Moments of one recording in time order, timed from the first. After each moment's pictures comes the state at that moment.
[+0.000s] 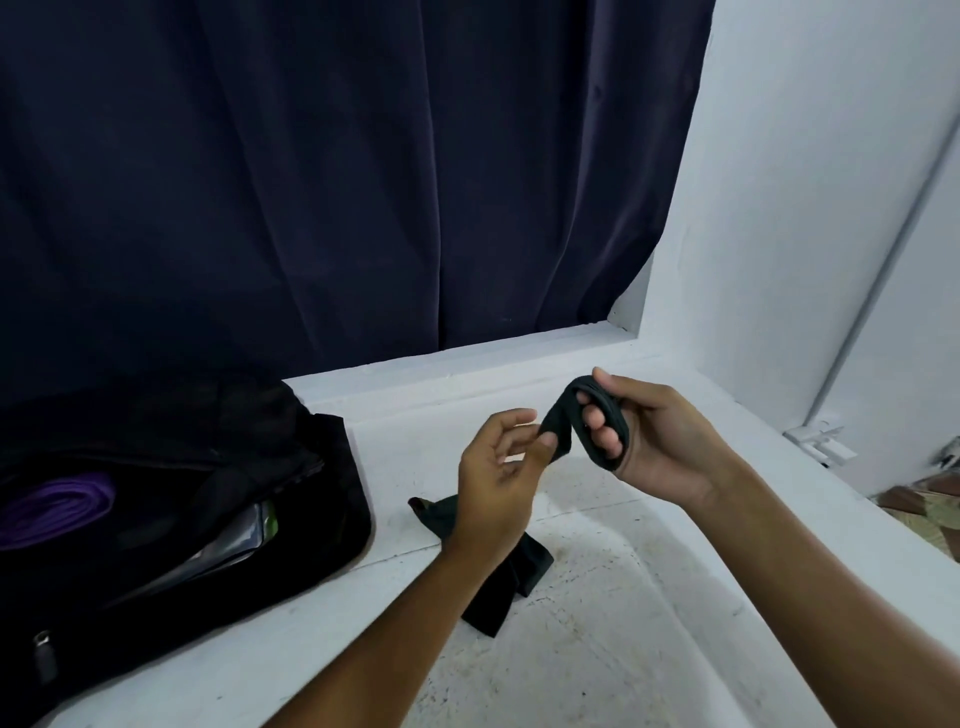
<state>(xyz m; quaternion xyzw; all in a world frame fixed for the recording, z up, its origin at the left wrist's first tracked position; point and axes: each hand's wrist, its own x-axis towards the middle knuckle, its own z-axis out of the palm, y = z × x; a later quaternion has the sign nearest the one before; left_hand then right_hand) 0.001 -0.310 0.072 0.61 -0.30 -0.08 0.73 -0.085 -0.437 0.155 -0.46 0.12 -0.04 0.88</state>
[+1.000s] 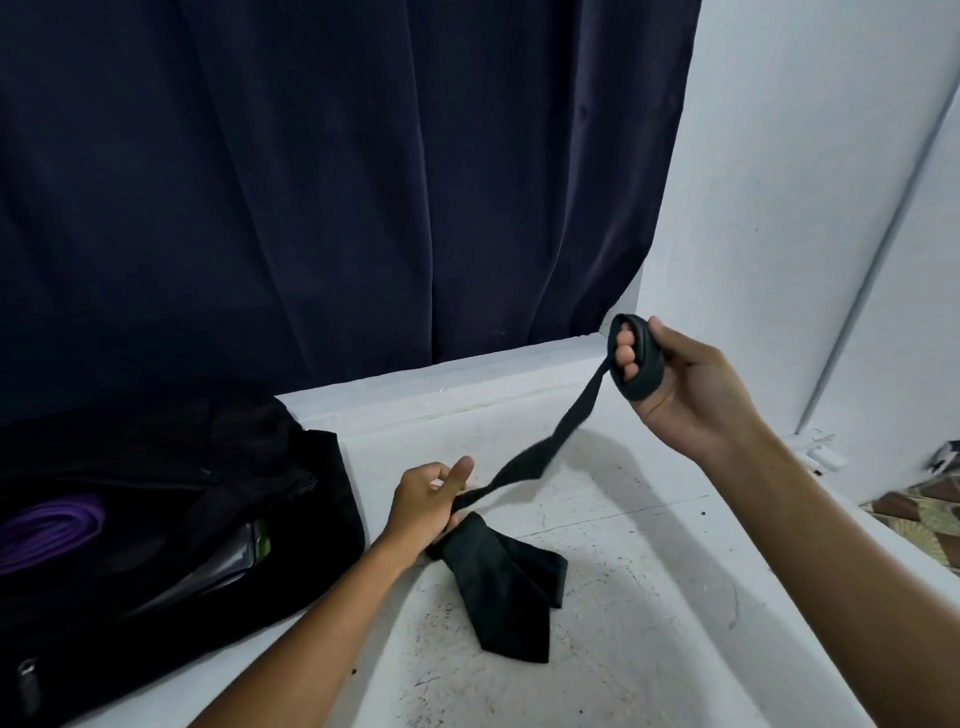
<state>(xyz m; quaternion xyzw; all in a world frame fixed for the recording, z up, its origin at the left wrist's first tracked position) 0.074 -0.279 0.042 0.79 -0.22 -0.15 0.55 -0.079 -0.471 0.176 -0.37 0.08 -0.23 0.90</state>
